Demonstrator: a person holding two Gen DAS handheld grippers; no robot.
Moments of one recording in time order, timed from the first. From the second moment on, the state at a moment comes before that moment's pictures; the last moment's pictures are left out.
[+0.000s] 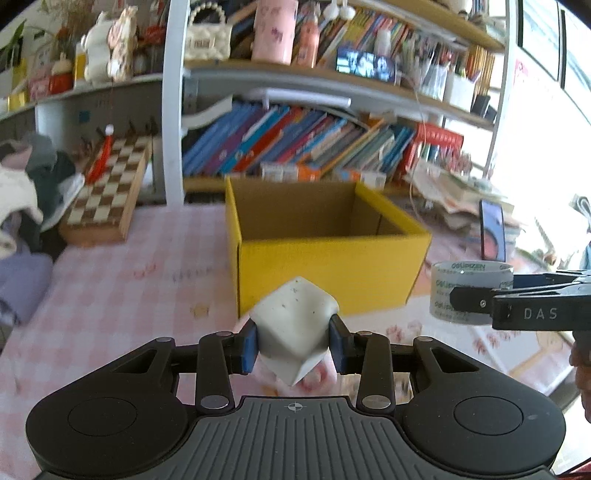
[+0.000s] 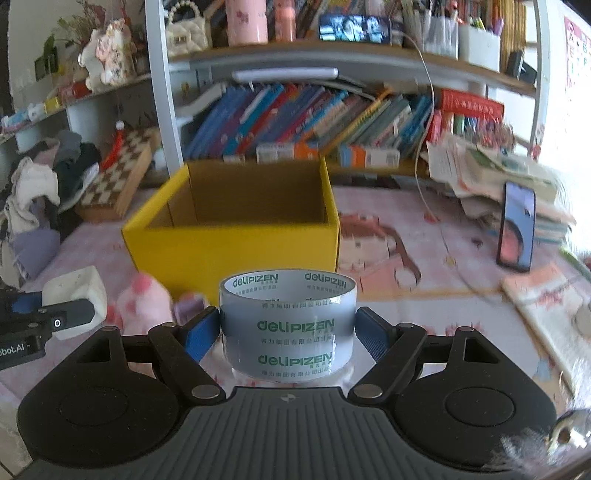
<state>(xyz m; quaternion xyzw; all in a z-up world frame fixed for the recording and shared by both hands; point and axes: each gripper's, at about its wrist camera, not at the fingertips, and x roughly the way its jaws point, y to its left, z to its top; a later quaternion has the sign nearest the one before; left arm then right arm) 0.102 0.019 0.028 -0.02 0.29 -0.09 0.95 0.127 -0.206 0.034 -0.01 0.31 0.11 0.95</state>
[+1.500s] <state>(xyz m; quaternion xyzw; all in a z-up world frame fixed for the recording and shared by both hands) 0.316 -0.023 0.027 0.09 0.35 -0.06 0.93 0.380 -0.176 0.040 -0.12 0.33 0.33 0.87</state>
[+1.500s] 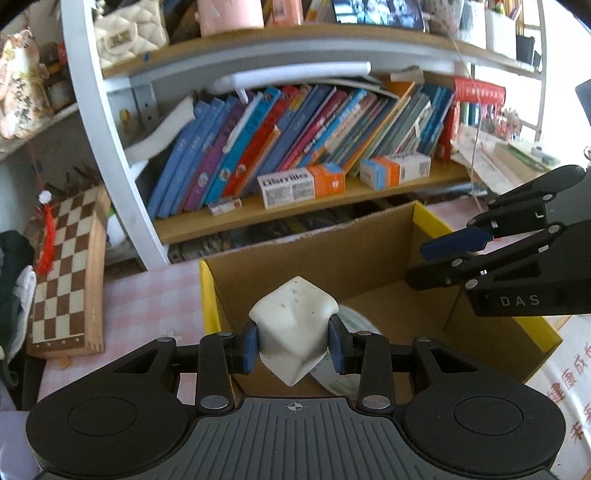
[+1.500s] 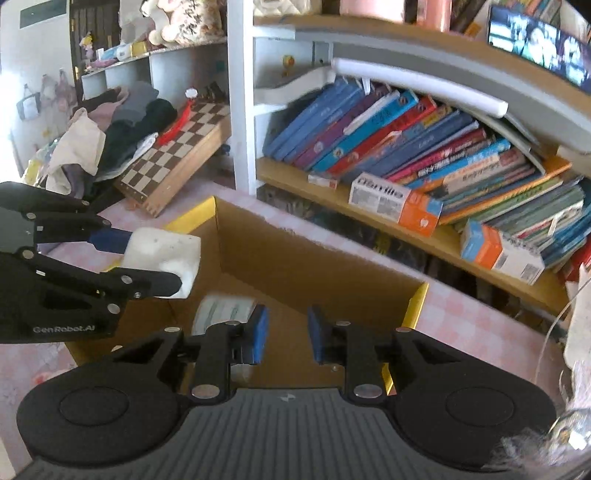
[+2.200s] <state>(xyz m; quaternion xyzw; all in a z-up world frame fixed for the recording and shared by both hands) 0.368 -0.020 0.007 0.10 0.40 -0.02 0.91 0.397 -0.162 0.011 -0.11 0.38 0.35 0.85</state>
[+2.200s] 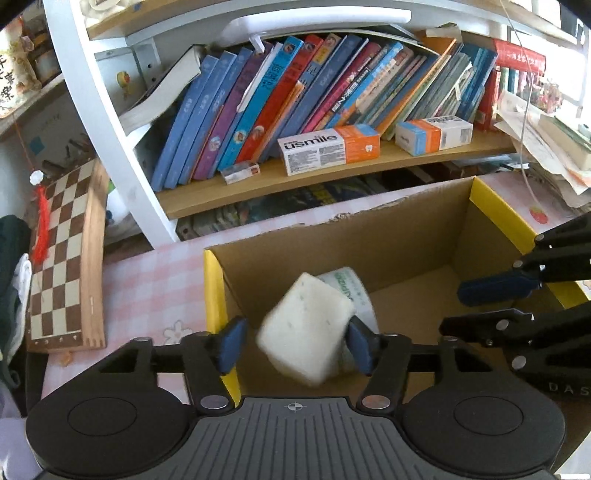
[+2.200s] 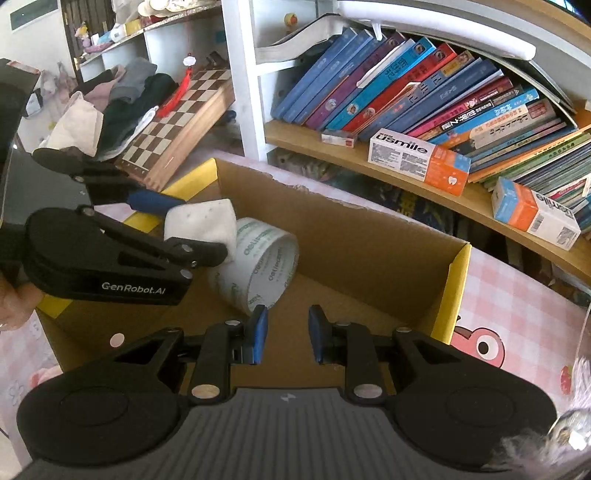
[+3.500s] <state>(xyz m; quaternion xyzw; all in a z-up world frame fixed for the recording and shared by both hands) 0.158 0.026 0.067 0.01 0.28 -0.06 0.96 0.237 -0.208 0.067 -0.06 0.34 0.27 0.90</state>
